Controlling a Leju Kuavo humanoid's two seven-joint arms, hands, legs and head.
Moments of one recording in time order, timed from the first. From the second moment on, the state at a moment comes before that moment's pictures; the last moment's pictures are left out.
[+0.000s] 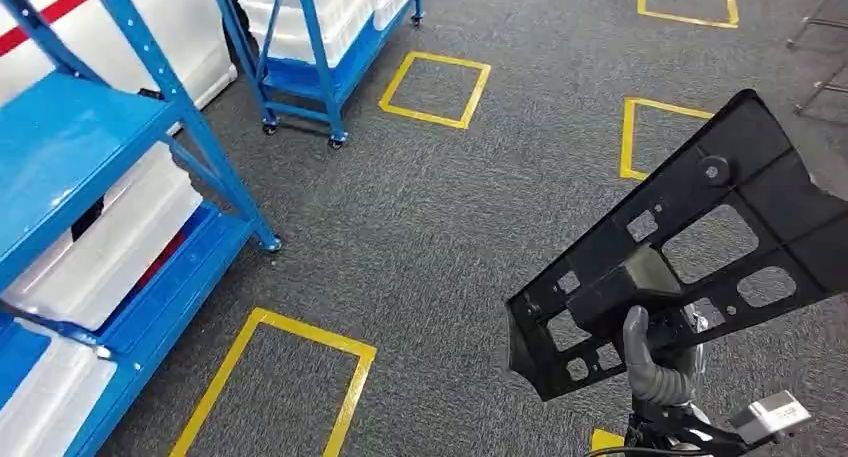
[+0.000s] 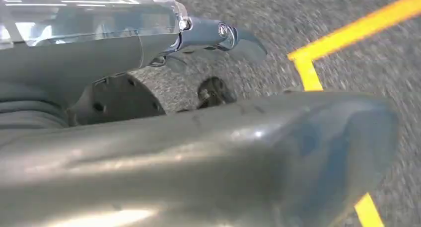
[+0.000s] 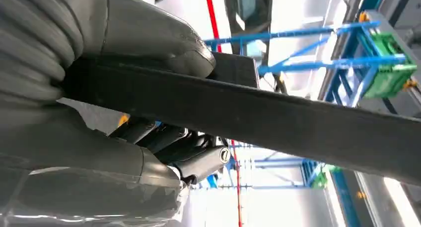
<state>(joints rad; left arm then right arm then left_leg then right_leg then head) -0.05 -0.25 0.25 -0.20 0.79 0.51 -0.38 -0.03 0.19 -0.06 -1.67 -0.11 0.23 -0.59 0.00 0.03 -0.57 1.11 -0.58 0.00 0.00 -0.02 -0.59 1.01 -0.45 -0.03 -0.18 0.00</state>
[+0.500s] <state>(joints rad) -0.06 -0.25 0.26 -0.20 0.78 0.46 -0.37 -0.04 0.17 -0.06 -1.69 -0.09 0.19 -0.59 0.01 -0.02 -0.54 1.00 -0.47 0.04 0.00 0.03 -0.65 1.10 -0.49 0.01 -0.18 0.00</state>
